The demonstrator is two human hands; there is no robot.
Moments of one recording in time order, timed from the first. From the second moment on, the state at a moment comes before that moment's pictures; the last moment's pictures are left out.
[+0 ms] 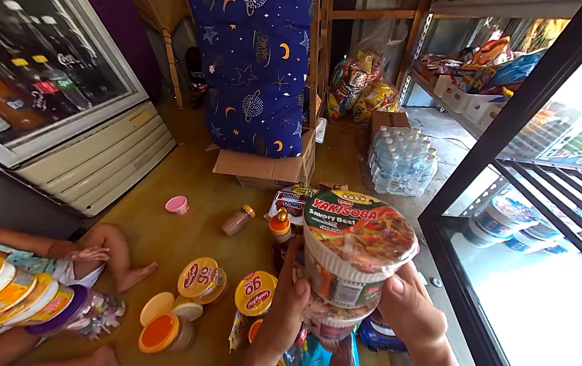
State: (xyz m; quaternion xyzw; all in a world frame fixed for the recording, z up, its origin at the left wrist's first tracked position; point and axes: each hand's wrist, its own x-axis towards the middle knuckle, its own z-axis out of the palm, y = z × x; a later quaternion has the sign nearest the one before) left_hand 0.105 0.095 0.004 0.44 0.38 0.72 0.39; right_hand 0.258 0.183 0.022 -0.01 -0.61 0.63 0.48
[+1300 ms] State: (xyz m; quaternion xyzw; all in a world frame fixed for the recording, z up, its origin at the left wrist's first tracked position) left_hand 0.115 0.072 0.005 0.35 0.13 0.76 0.53; right_hand 0.232 0.160 0.040 -0.13 -0.52 0.65 0.54
